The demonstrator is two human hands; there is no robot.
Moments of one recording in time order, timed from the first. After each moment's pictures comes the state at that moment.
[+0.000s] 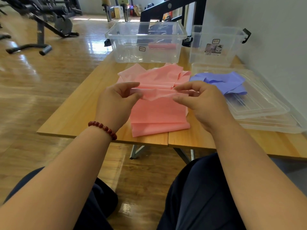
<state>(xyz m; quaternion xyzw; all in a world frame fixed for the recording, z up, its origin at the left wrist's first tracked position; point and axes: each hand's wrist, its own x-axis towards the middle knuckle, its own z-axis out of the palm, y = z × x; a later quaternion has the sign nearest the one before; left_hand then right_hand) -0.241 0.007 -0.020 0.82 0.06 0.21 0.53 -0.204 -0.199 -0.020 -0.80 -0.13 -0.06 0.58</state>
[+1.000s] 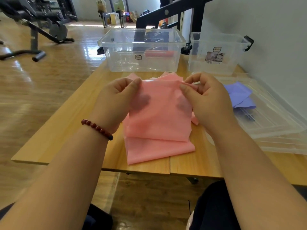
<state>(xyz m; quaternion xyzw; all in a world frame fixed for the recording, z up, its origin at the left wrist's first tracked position) -0.179 0.012 -0.007 0.75 0.04 0.15 0.64 -0.157 -0.186 -0.010 -0.79 -0.13 -0.16 0.57</state>
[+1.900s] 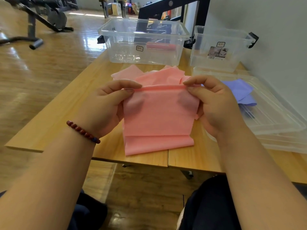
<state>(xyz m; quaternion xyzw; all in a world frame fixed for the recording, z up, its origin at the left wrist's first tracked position) -0.203 0.024 -0.023 0.62 -0.03 0.03 0.79 -0.166 -0.193 -0.018 -0.67 -0.13 -0.02 0.73</state>
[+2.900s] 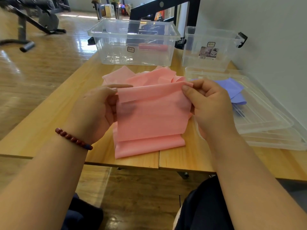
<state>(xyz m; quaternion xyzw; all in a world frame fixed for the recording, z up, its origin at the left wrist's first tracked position) -0.205 0.011 -0.018 0.62 0.05 0.04 0.78 -0.165 -0.204 -0.029 -0.71 -0.10 -0.14 0.69</state>
